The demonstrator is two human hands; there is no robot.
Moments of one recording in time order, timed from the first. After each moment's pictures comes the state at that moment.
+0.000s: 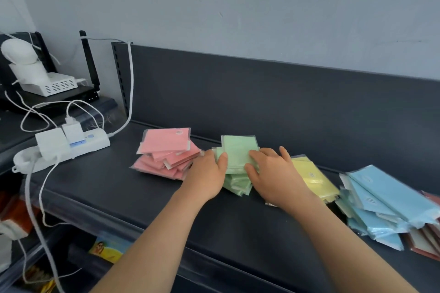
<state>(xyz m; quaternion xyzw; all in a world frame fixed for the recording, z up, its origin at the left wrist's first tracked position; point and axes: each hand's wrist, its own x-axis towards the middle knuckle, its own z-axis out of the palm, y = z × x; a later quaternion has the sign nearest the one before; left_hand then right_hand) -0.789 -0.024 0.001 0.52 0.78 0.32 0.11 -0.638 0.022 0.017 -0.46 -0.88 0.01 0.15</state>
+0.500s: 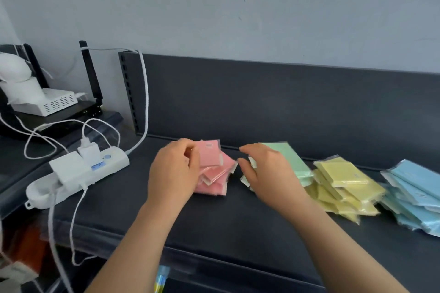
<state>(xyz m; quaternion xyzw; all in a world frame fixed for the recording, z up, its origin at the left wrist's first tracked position) -0.920 -0.073 0.028 0.53 0.72 0.44 -0.08 -0.742 -0.022 0.037 -0.43 -0.85 0.07 0.31</state>
